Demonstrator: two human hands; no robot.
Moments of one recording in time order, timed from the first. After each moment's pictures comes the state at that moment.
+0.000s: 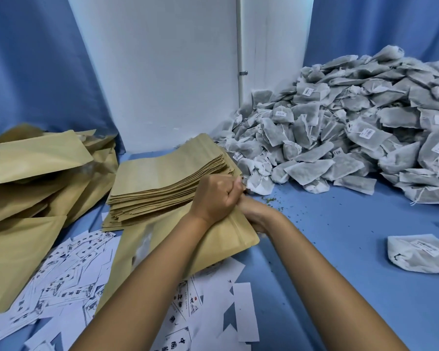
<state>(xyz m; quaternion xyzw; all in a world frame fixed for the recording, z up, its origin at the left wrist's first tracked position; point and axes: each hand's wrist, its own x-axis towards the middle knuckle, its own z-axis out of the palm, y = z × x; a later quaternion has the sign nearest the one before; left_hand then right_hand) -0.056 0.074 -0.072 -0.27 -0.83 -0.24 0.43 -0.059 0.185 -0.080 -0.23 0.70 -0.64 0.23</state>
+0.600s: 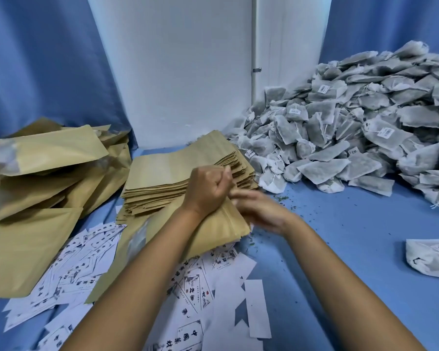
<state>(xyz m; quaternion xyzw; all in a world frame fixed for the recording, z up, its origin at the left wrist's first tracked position) -0.051 0.035 -0.065 -0.24 -0.81 -0.27 0.45 -0.061 0.193 -0.091 -0.25 0.62 -0.69 0.28</state>
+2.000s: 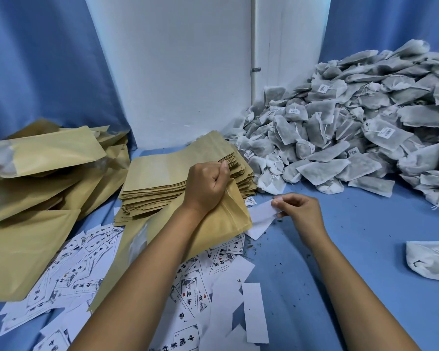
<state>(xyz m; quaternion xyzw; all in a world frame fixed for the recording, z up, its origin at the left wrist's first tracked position) -0.055 0.043 -0.060 -0.20 -0.81 -0.32 0.45 -0.087 0.255 -0.141 -0.09 0.66 -0.75 -0.06</state>
